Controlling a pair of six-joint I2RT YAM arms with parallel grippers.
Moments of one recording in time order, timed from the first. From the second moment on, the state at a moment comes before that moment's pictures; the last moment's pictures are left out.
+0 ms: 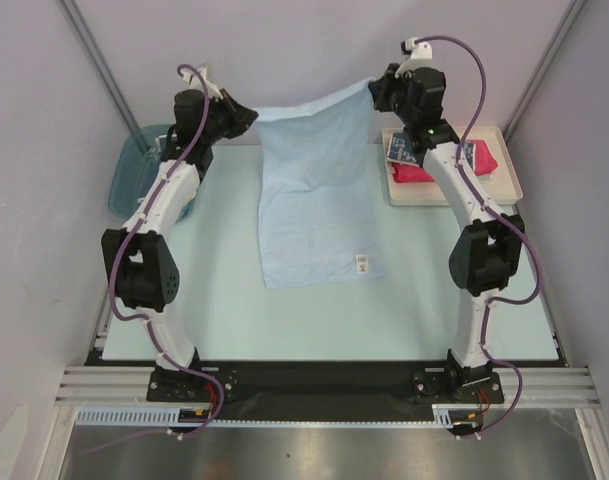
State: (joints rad) left arm -0.13 1.87 1.77 -0.01 0.31 -0.54; right arm 0.26 2.06 2.09 0.02 -0.12 0.22
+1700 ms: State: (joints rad) left arm -0.08 2.04 1.81 0.13 0.30 -0.49; right arm 0.22 2.30 2.23 -0.09 -0.19 0.41
